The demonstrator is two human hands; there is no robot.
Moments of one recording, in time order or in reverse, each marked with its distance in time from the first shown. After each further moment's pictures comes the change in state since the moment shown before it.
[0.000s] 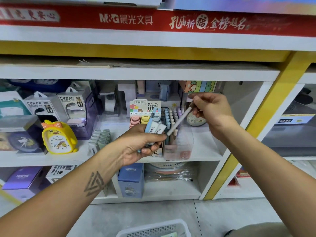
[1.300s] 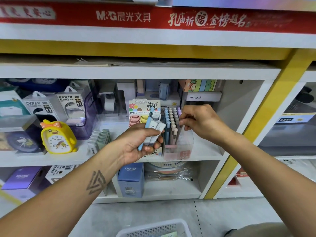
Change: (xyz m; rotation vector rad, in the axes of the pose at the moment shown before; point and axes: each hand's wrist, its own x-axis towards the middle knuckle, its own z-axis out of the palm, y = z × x) left_hand 0.007 0.000 -0.001 -0.133 0.049 -0.072; right_hand -0.001 0.024 0.001 -0.744 -0.341 -0.373
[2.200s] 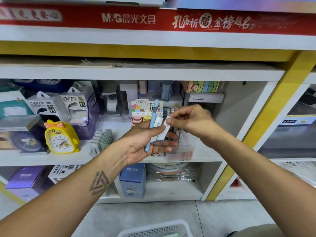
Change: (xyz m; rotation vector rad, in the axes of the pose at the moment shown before) left_hand -0.009 0.003 0.006 -0.050 -0.137 0.087; right_hand 0.002 -0.036 0.014 0.586 -0.003 0.227
